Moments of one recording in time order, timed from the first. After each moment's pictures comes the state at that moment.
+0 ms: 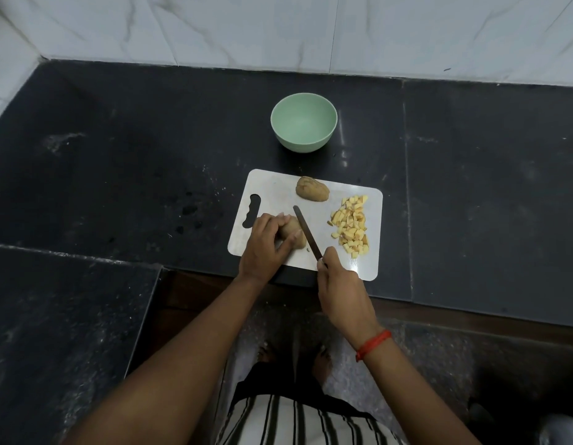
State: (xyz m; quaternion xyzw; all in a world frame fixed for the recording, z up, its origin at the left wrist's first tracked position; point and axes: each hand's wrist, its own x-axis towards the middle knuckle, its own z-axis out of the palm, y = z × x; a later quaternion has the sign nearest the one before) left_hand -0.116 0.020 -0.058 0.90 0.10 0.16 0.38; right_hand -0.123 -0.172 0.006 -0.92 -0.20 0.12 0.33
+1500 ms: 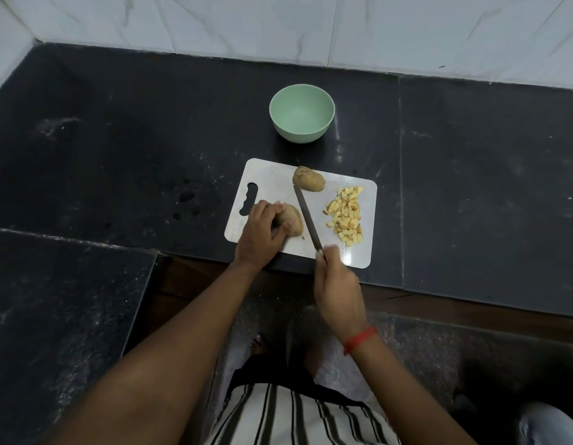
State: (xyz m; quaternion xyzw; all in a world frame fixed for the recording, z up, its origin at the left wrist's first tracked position) left_hand -0.116 0.022 -0.057 0.91 0.09 0.16 0.37; right_hand -0.148 -0.179 0.005 -0.91 -0.17 0.05 0.38
